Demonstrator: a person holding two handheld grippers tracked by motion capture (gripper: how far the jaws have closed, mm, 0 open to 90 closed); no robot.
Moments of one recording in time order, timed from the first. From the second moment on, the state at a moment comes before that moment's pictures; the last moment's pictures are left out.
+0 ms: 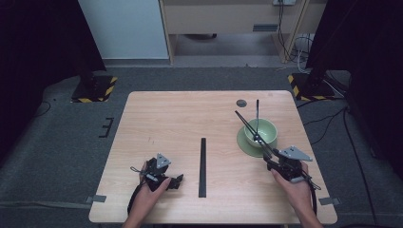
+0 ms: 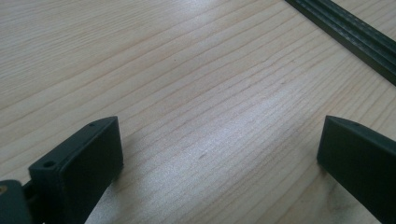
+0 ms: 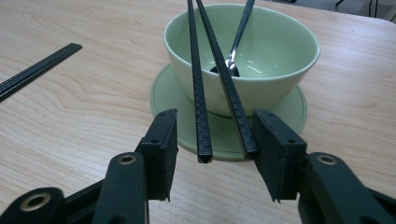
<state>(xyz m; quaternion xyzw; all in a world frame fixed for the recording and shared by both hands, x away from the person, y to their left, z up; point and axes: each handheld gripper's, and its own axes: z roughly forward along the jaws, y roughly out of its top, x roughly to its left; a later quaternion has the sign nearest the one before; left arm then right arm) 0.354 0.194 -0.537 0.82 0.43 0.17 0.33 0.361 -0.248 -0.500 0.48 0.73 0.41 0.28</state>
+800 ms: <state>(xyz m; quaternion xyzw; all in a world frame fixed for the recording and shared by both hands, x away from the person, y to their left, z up) 0.354 0.194 -0.537 0.82 0.43 0.17 0.33 0.360 -0.249 -0.499 0.47 0.73 0.41 0.27</state>
